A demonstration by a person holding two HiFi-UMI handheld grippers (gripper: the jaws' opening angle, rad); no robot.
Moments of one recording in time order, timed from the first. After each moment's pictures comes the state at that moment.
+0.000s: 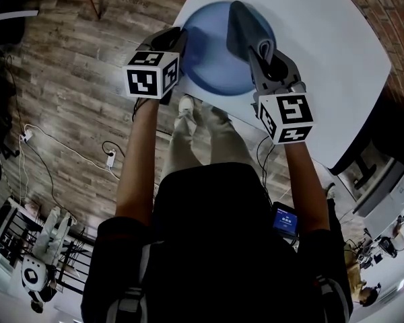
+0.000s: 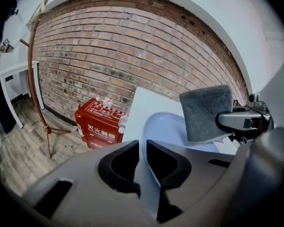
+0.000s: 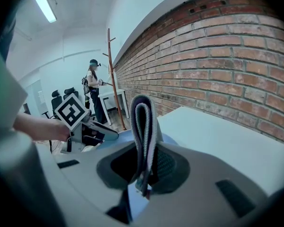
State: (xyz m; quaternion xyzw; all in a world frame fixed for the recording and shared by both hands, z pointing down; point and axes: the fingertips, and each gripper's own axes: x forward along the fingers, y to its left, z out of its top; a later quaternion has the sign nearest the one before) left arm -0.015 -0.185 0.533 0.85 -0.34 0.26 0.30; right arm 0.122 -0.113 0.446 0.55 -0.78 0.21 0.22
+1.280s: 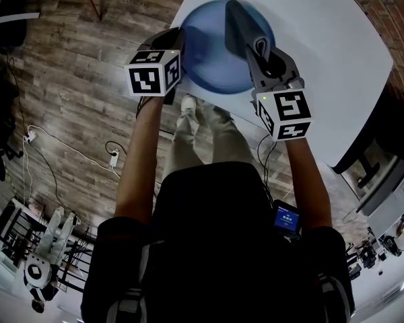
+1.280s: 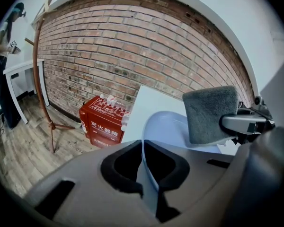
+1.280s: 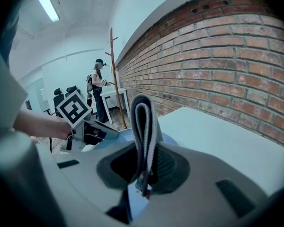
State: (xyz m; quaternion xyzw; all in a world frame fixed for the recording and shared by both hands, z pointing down) left arm -0.017 -0.184 0.536 0.84 -0.36 0.26 0.31; right arm 0.119 -0.112 0.448 0.54 -0.78 0.20 0.23
